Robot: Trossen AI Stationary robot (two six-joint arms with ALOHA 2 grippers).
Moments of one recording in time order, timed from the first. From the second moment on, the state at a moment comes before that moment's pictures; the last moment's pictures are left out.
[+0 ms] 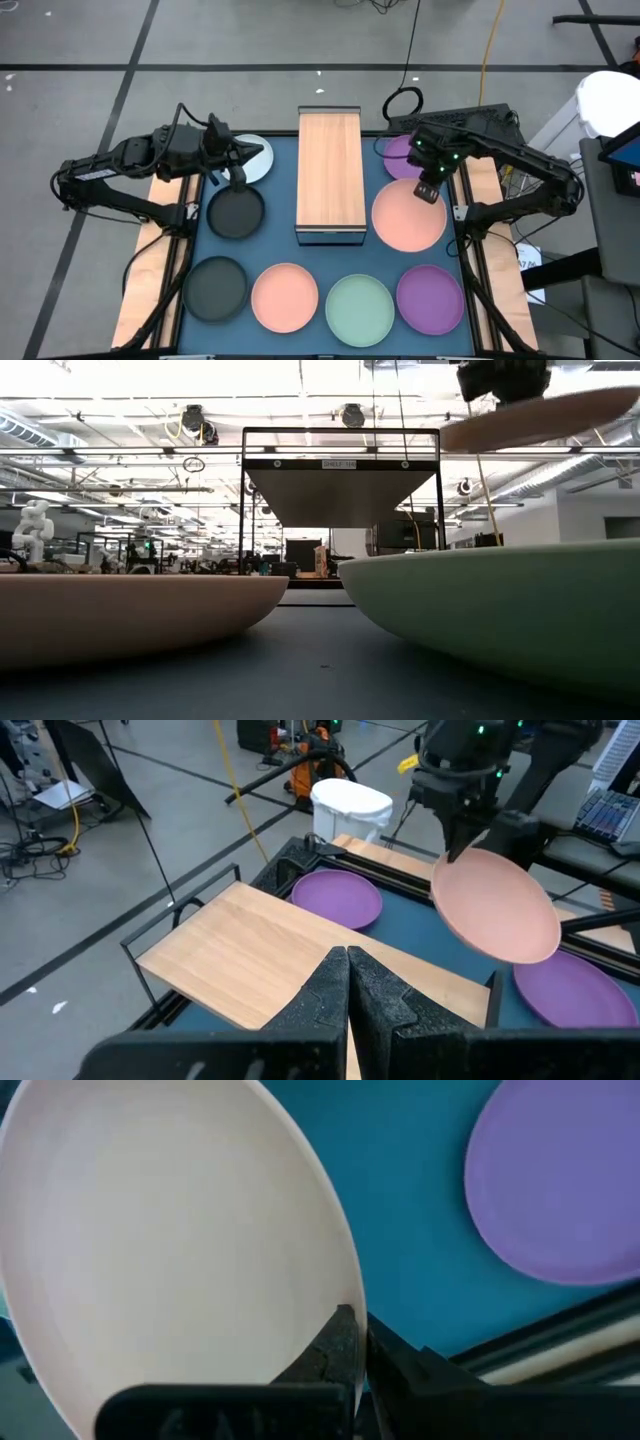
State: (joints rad) left arm 0.05 1.04 1.39 -0.72 -0.37 -0.24; right arm -0.44 1.23 1.38 -1.59 -0.13 0.11
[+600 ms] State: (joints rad) left arm 0.05 1.04 1.39 -0.72 -0.37 -0.21; right arm -0.40 1.23 1.50 -1.59 -0.41 0.31
